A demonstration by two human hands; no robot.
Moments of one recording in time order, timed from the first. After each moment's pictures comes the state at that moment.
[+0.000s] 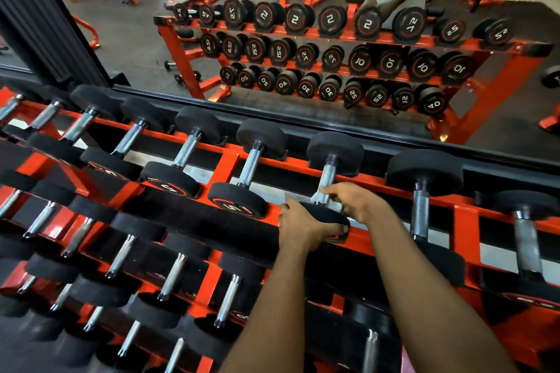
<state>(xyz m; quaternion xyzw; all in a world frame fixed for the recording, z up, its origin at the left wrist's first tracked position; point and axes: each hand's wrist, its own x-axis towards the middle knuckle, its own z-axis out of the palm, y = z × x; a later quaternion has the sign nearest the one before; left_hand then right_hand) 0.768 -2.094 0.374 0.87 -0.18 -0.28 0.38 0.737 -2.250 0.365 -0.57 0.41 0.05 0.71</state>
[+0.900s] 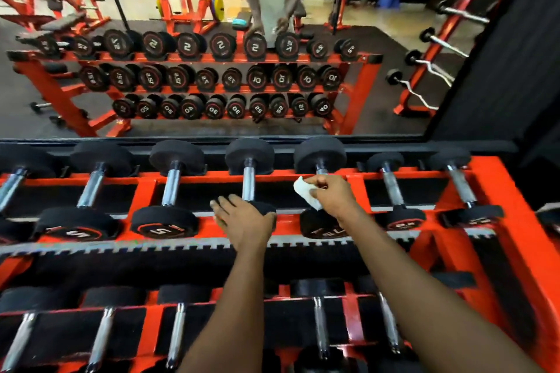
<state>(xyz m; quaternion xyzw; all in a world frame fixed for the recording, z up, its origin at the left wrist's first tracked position) 0.733 -2.102 0.384 0.92 -0.26 -0.13 0.27 0.595 -2.227 0.408 -0.72 0.49 -0.26 0.41</state>
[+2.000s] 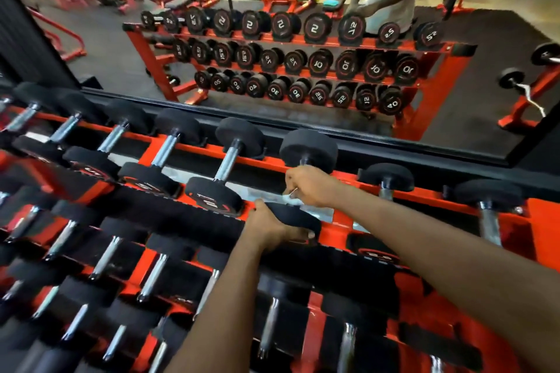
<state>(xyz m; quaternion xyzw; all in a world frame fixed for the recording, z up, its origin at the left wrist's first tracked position) 0.590 -2.170 0.380 0.87 -0.20 -0.28 0.36 0.561 -2.355 0.389 -0.99 -0.01 -0.01 0.15</state>
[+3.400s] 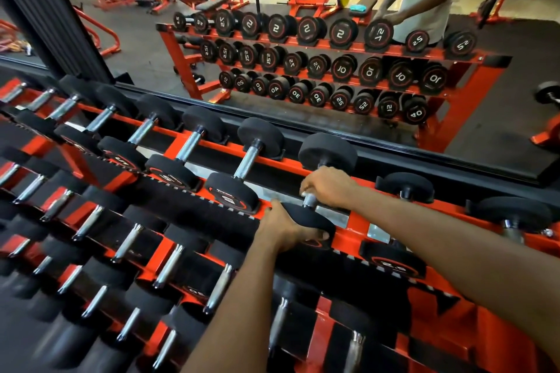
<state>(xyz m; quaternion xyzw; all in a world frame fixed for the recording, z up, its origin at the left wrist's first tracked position) 0.589 -2.170 0.376 0.87 -0.20 -0.28 0.36 0.564 -2.360 0.395 -0.99 0.05 0.02 0.09</state>
